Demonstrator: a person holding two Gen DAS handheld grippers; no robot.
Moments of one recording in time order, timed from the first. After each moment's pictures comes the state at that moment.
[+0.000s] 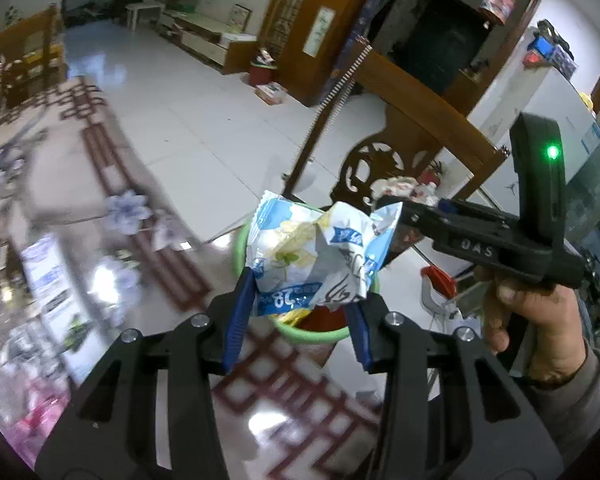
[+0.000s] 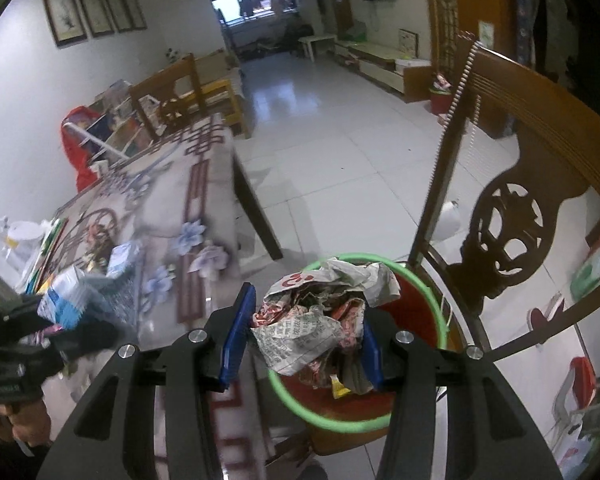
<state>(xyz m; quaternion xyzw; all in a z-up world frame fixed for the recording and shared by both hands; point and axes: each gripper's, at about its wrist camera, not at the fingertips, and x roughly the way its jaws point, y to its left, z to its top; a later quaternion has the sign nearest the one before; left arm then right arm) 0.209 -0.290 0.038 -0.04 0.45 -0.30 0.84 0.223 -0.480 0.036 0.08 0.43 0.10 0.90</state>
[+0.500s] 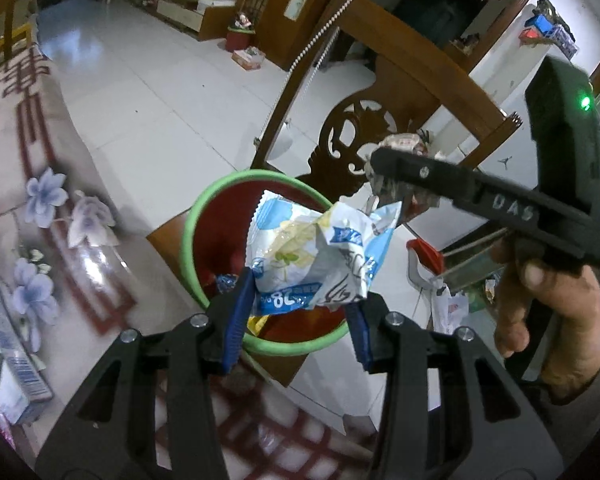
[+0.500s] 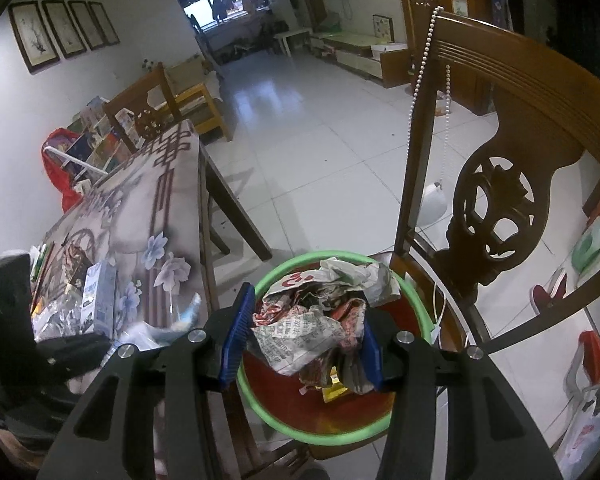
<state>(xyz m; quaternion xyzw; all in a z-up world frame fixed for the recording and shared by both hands) 0.241 -0.348 -0.021 -0.03 0.50 -0.33 0.80 0.241 -0.516 0.012 0.12 0.44 0.08 0.89</state>
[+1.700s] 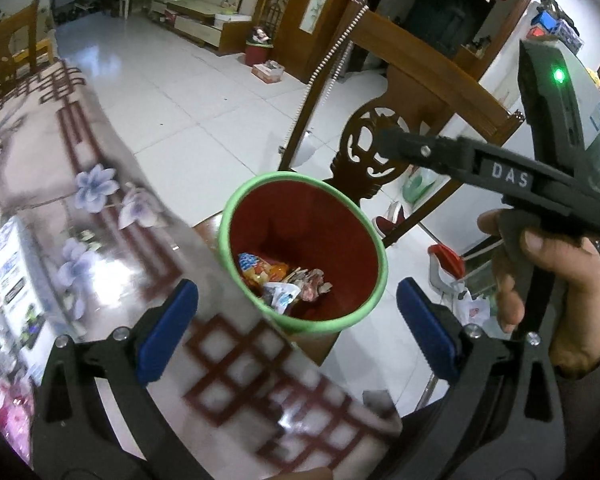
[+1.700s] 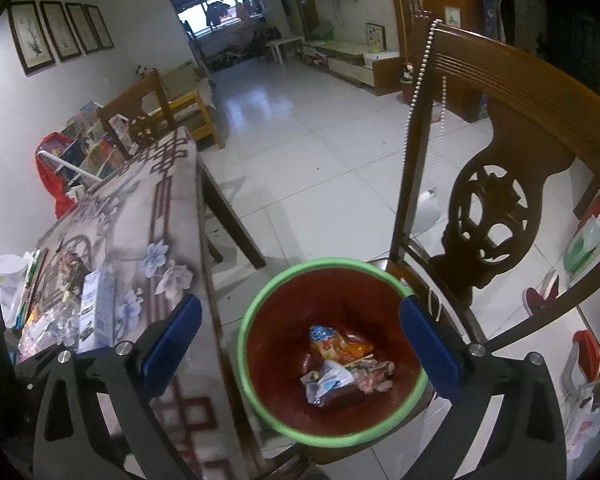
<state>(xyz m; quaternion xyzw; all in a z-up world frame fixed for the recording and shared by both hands) 0.206 -0.310 0.002 -0.01 0.47 -0.29 0.83 0.234 -0.499 0.020 0.11 0.43 0.06 0.90</state>
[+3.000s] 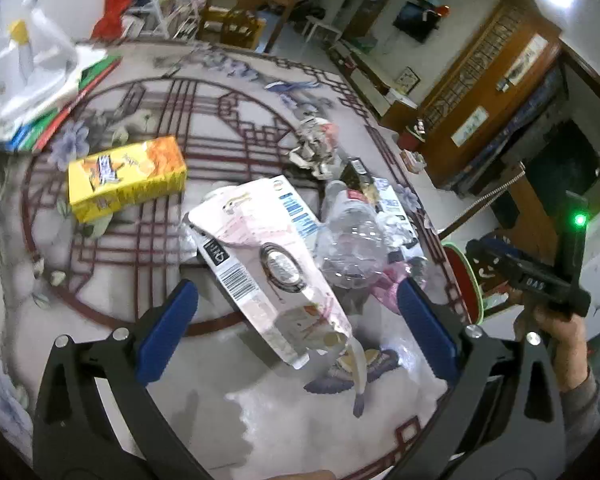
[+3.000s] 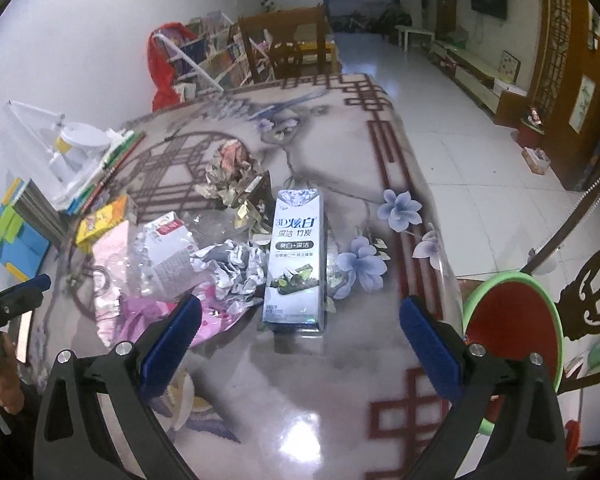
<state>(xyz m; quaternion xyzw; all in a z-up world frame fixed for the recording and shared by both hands) 0.084 0.046 0.024 -0.21 0.43 -0.04 0.88 0.205 -0.218 0.025 -0.04 0.45 0.23 0.86</state>
